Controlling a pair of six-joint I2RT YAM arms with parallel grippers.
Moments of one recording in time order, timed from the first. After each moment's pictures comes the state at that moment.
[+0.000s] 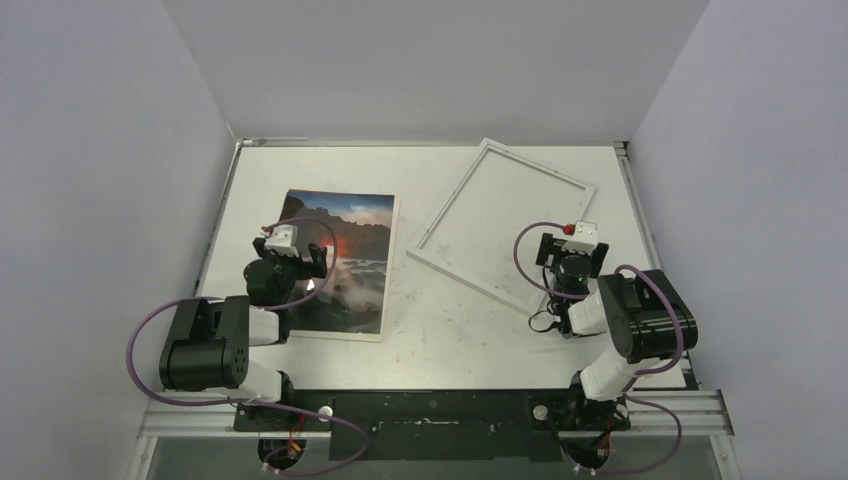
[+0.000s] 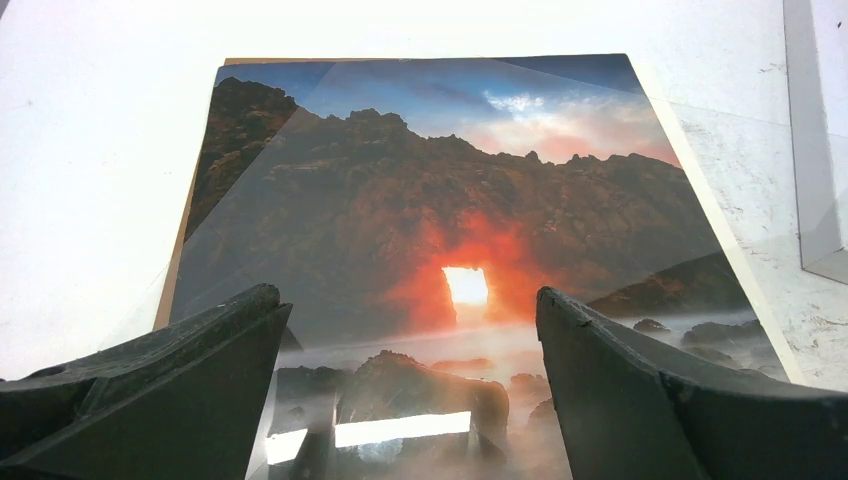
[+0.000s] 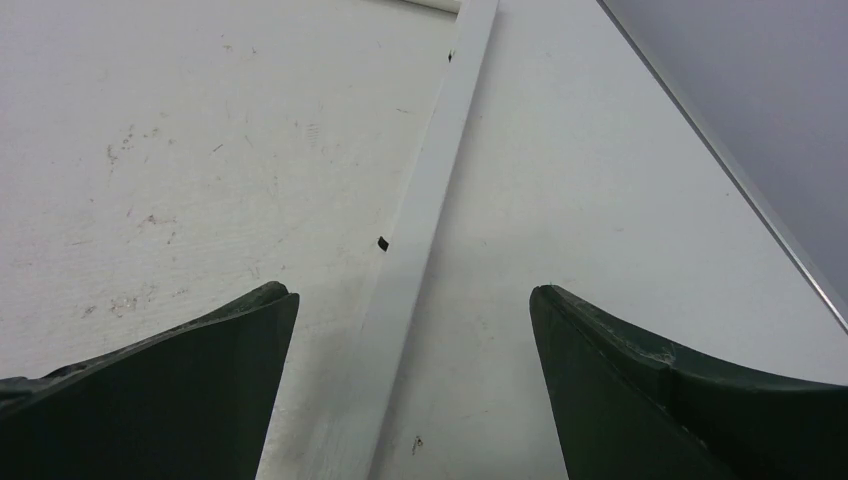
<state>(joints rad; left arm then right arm) 0.05 1.48 0.21 1.12 0.22 -0.04 0.12 1.63 0.25 1.18 0.40 -0.01</state>
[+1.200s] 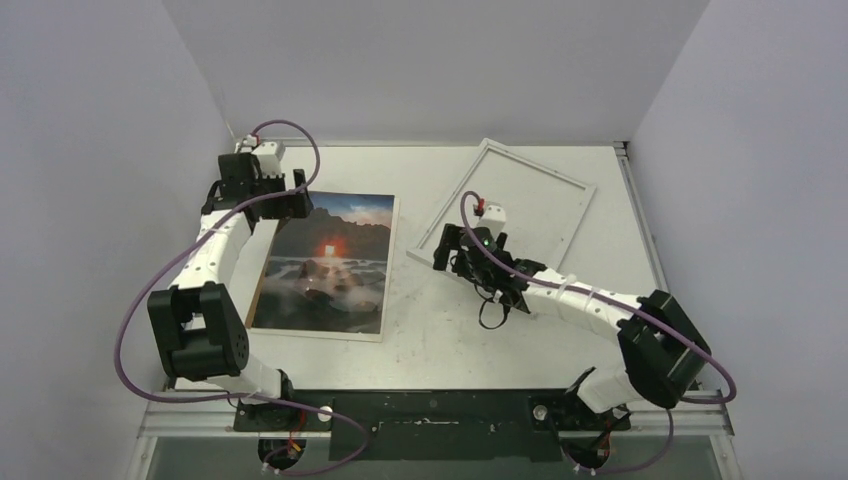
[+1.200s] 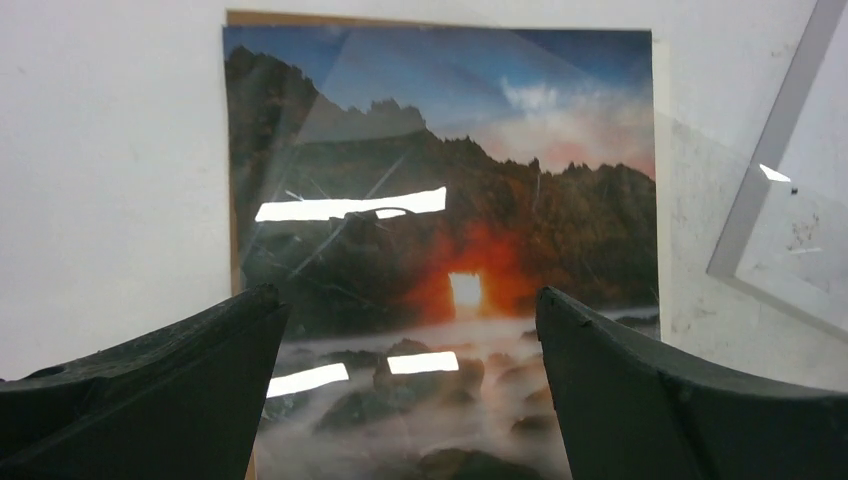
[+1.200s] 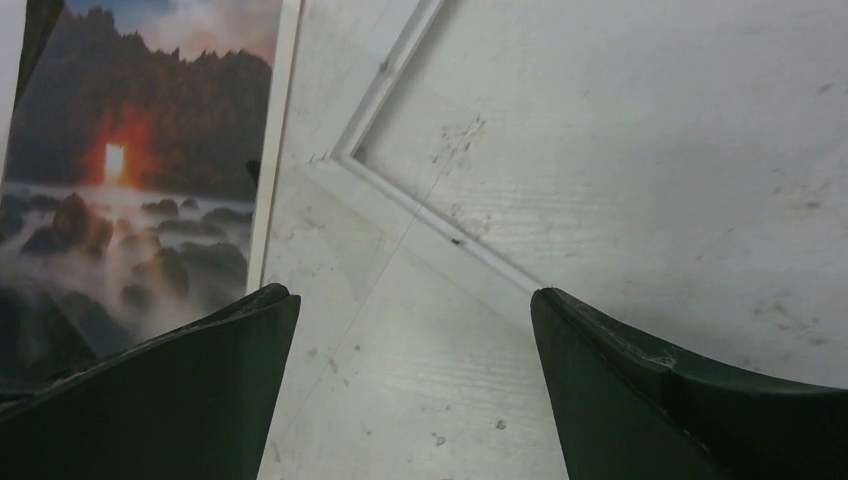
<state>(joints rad) 0.11 1.54 1.21 -0.35 0.25 0.00 0.74 1.41 0.83 -0.04 0.36 0.67</state>
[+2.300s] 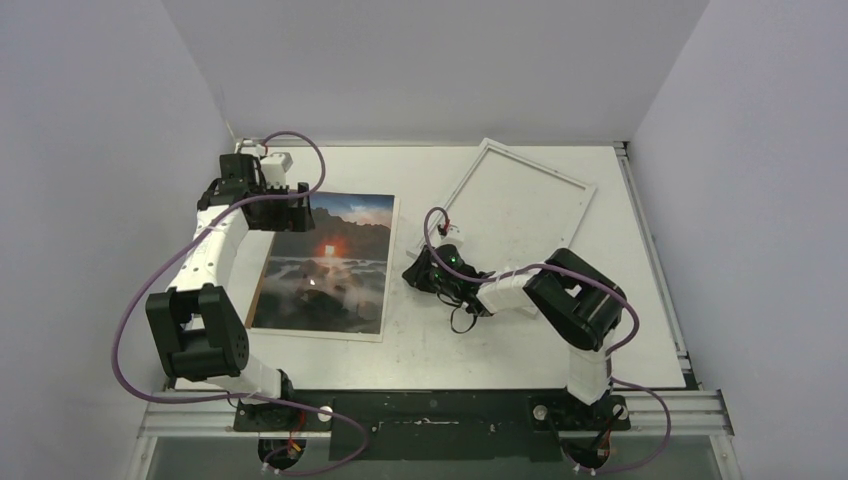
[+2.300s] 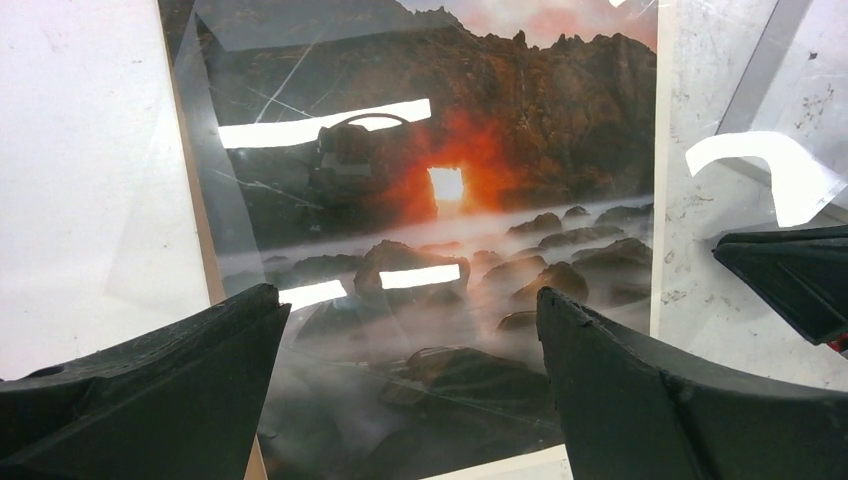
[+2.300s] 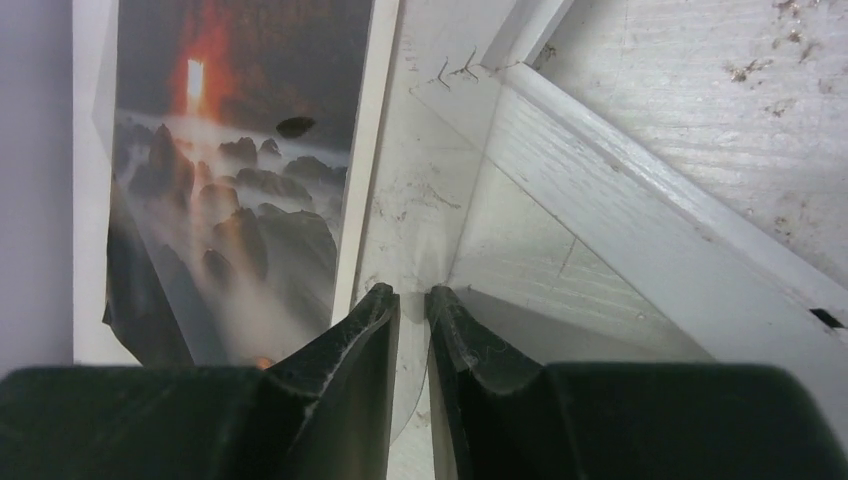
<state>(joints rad) 0.11 1.54 1.28 -0.67 0.30 0.09 0.83 1.89 0.83 0.51 0.08 0.90</state>
